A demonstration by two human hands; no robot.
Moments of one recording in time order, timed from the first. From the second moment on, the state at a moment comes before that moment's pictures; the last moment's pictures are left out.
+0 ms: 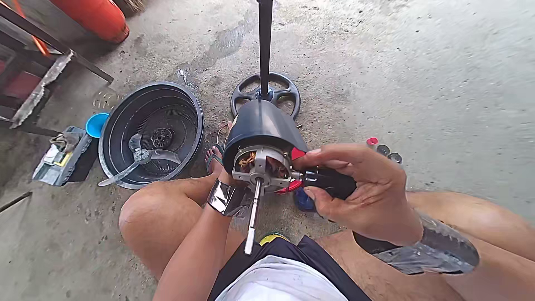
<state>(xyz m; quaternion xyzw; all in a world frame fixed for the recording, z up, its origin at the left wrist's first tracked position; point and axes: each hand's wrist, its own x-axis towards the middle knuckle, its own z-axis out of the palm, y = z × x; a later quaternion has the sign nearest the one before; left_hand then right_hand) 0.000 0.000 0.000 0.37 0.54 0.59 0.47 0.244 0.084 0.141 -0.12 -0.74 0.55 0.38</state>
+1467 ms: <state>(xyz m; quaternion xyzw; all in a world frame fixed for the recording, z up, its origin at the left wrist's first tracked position) -0.017 0.069 0.011 0.14 0.29 0.85 0.42 0.269 0.094 0.153 0.06 -0.74 0.58 0.33</state>
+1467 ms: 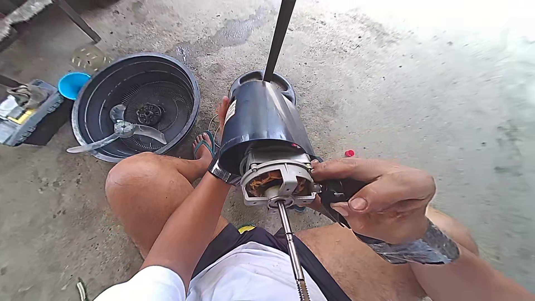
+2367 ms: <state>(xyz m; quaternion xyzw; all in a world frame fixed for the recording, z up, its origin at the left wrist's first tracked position) 0.029 0.011 0.087 0.12 0.37 0.71 0.58 0.262 0.065 0.111 -0.24 -0.83 0.40 0.32</state>
